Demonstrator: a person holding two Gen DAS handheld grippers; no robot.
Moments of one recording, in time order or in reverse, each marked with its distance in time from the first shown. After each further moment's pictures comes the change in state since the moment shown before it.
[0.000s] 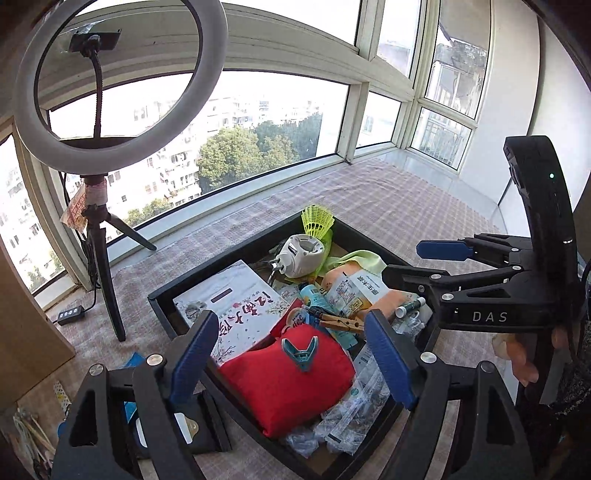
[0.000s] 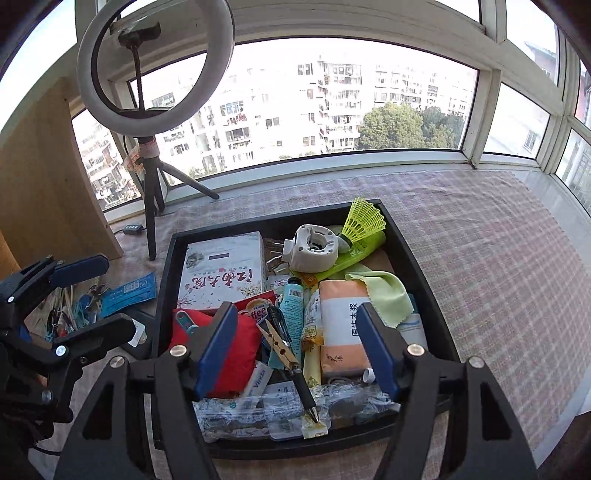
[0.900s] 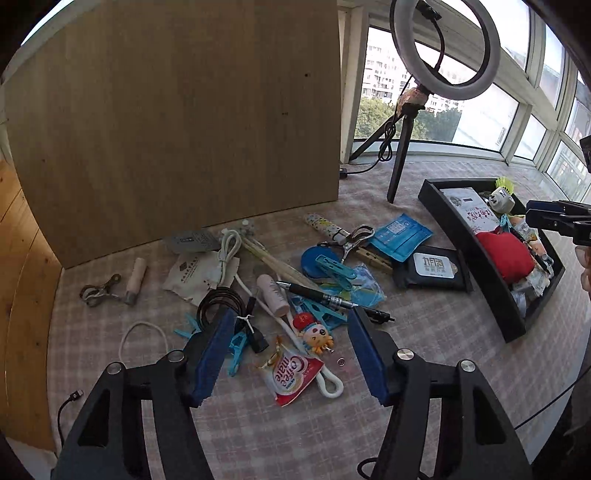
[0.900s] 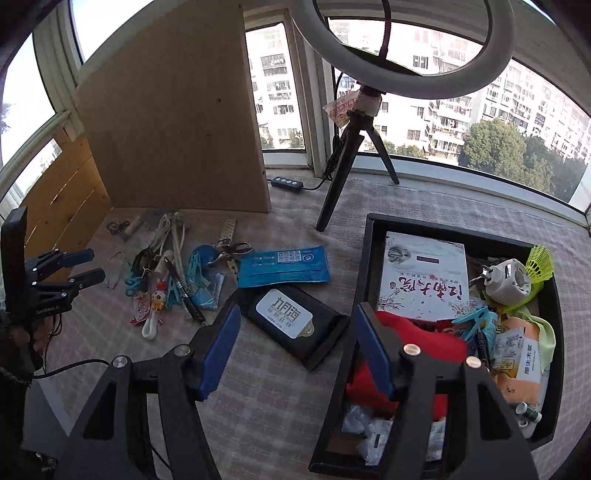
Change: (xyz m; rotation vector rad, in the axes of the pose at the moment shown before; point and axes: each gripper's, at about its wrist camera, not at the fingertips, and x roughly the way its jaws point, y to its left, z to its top) left arm -0.187 0.227 -0.198 -0.407 0.145 0.488; right arm 0.027 0.213 -0.014 -0.335 0.138 0.350
